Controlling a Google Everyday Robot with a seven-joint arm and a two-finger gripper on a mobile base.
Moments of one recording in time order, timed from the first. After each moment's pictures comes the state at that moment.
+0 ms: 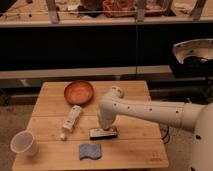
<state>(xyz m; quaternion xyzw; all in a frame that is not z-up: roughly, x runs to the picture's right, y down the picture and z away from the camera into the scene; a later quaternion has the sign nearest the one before) -0.011 0.216 0.818 -0.26 -0.23 -0.41 0.84</state>
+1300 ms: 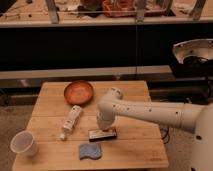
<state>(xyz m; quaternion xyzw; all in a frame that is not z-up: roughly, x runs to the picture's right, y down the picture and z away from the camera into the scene) -0.020 0.222 0.814 -0.24 -0.25 -0.49 0.80</state>
